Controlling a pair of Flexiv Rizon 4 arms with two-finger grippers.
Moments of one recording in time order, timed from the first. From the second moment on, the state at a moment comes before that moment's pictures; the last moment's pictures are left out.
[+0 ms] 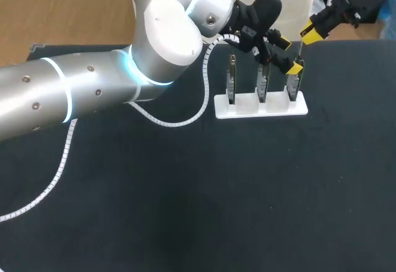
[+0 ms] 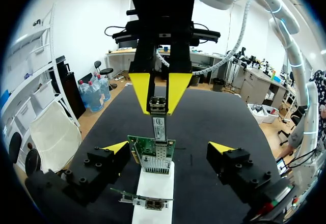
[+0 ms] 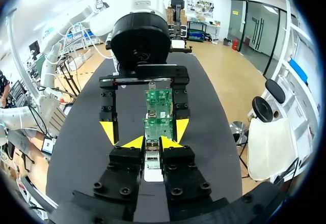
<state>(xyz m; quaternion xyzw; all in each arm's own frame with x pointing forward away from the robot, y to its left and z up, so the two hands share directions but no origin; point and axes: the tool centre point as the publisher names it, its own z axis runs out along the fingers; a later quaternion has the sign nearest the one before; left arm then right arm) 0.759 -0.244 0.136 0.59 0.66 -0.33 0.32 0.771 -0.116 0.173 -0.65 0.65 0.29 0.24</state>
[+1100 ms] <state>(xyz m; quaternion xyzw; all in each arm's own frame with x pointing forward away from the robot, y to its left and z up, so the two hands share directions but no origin) 0.759 -0.244 0.136 0.59 0.66 -0.33 0.32 0.773 -0.118 0.168 -0.64 0.67 0.30 0.24</state>
